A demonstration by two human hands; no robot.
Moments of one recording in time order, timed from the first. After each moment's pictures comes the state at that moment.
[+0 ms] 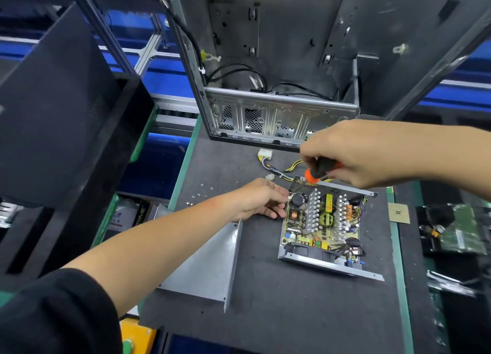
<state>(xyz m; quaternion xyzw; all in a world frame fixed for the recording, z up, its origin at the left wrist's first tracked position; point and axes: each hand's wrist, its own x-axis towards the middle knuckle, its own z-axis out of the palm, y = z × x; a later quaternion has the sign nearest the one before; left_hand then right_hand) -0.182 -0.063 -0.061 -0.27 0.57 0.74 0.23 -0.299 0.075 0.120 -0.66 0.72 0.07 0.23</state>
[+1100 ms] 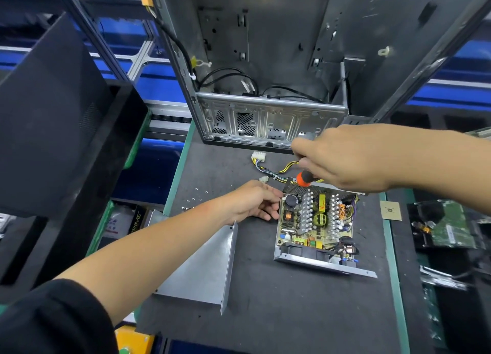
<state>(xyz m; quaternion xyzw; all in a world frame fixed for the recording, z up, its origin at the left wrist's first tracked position) -0.180 -0.063 -0.058 -0.27 0.58 0.74 0.23 -0.288 0.081 0.120 -0.61 0.76 0.12 0.20</state>
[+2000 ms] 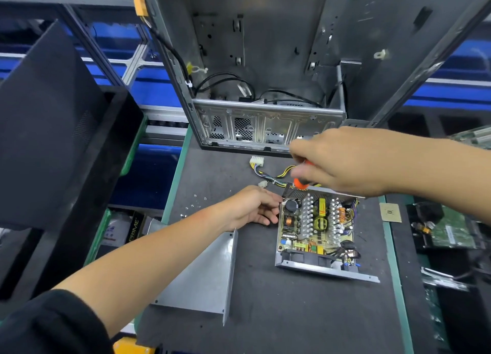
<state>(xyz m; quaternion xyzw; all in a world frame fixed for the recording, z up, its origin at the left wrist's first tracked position) -0.179 -0.066 -0.056 -0.27 0.54 0.76 0.24 -0.284 0.077 0.124 -0.58 0.78 0.10 0.19</state>
